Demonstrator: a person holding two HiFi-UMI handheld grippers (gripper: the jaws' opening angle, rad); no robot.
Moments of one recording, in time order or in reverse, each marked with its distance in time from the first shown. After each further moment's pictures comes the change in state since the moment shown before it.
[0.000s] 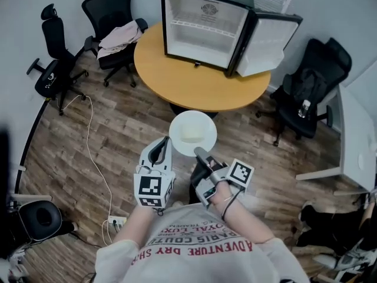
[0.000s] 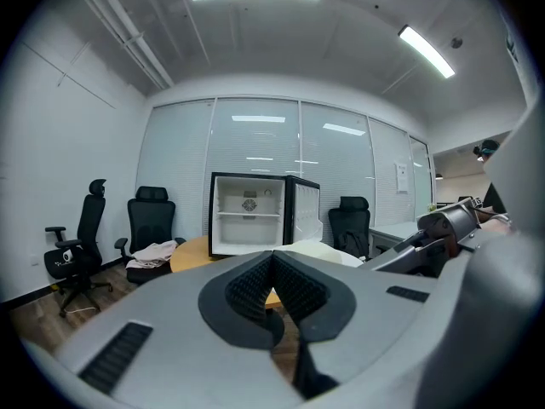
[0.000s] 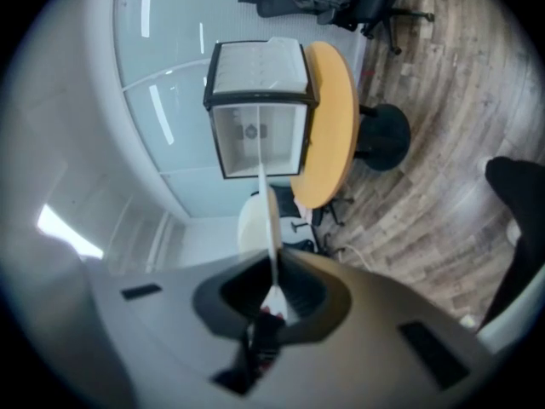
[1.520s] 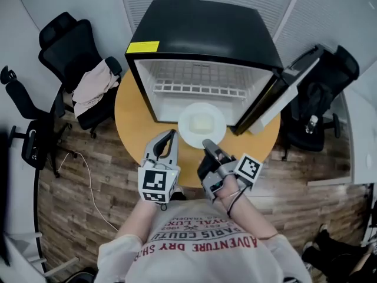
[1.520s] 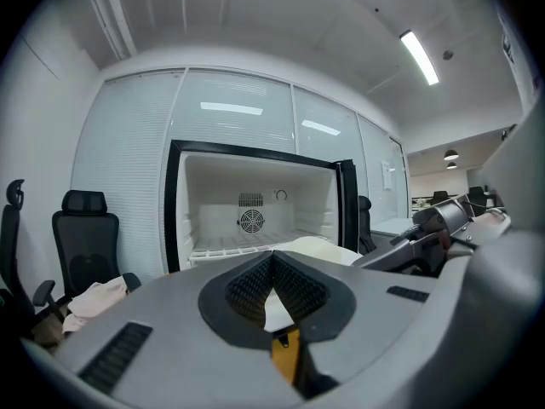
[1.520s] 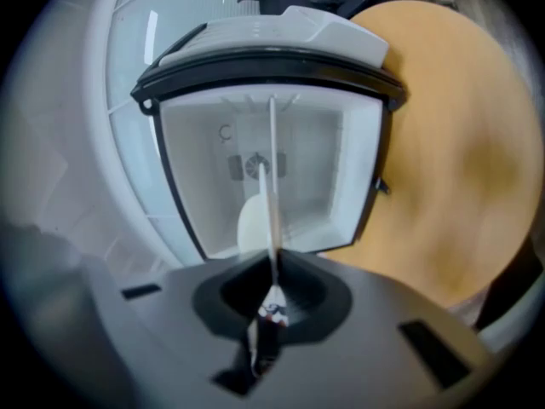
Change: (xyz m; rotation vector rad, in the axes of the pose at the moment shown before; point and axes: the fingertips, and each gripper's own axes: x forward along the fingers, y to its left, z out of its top) left arm 0.398 0.155 0.086 0.083 -0.018 -0.267; right arm 0.301 0.098 0.272 0.040 -0.282 0.060
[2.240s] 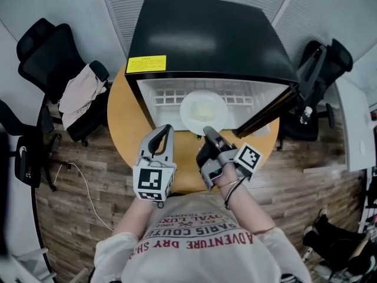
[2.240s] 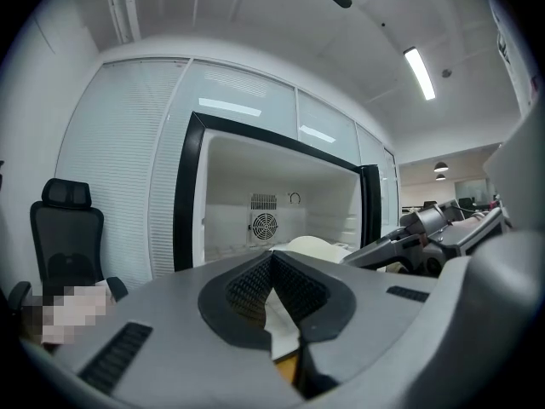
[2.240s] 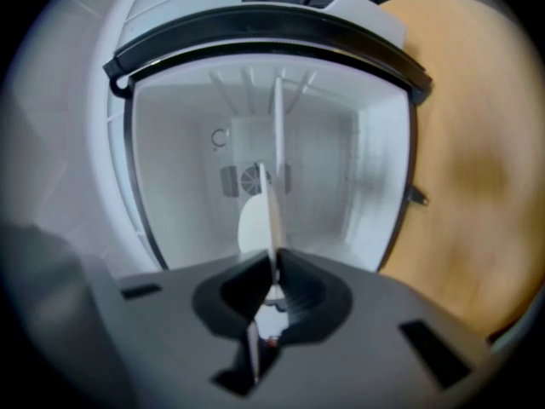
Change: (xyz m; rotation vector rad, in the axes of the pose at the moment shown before) left arm 0.051 0.071 0.008 -0.030 -0.027 -0.089; right arm 0.086 0.016 0.034 0.018 -0.171 -0.005
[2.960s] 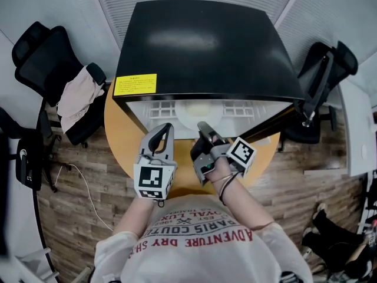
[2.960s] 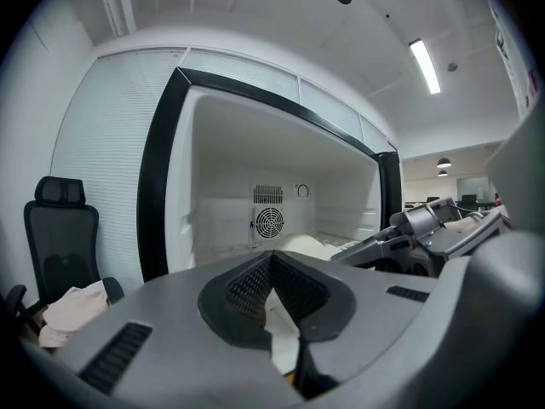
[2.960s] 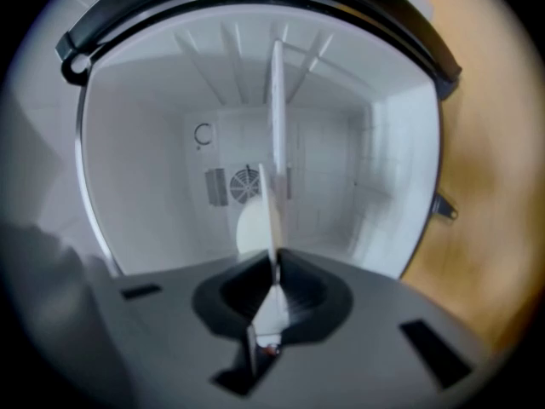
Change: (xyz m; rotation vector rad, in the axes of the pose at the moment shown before) left arm 0.053 0.013 -0.005 -0.003 0.042 0.011; right arm 0.057 0.002 0.027 0.010 -0.008 -0.031
